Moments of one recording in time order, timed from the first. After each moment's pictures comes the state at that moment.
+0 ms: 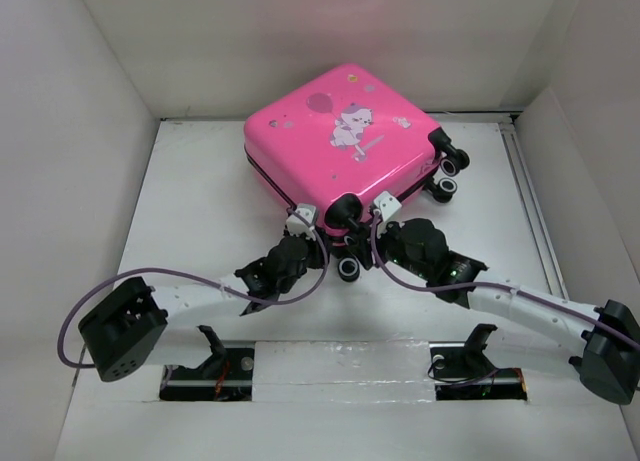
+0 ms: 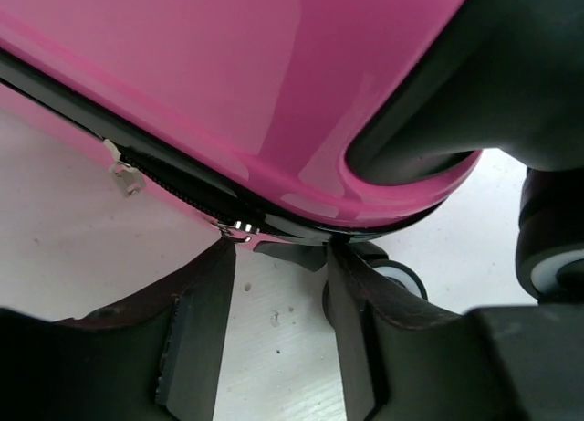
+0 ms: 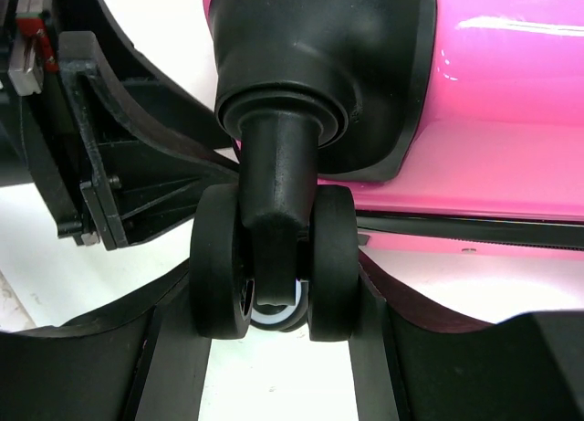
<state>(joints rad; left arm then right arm) -0.94 1.24 0.48 0.40 -0.43 -0.44 0.87 1.05 0.63 0.11 0.04 0.11</state>
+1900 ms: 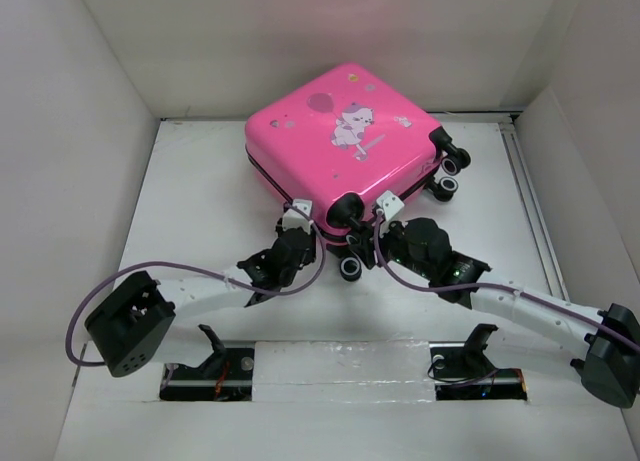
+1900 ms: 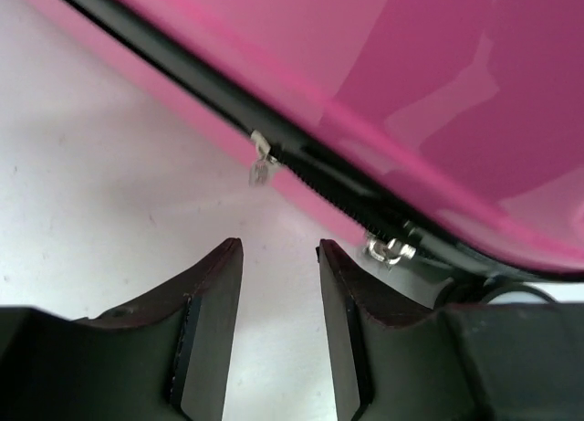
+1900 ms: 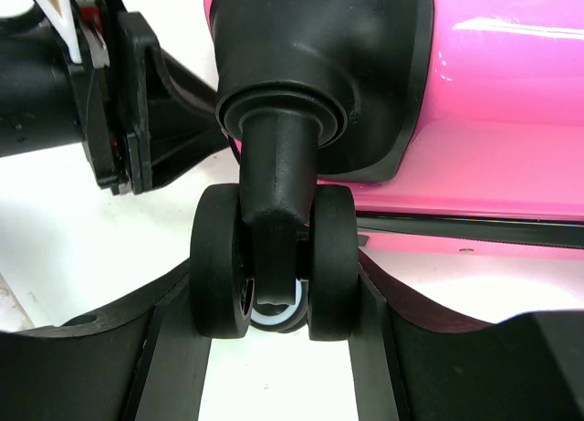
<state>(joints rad) -0.89 1.29 0.53 0.26 -0.56 -0.38 0.86 1.03 0.62 0.10 0.03 0.10</state>
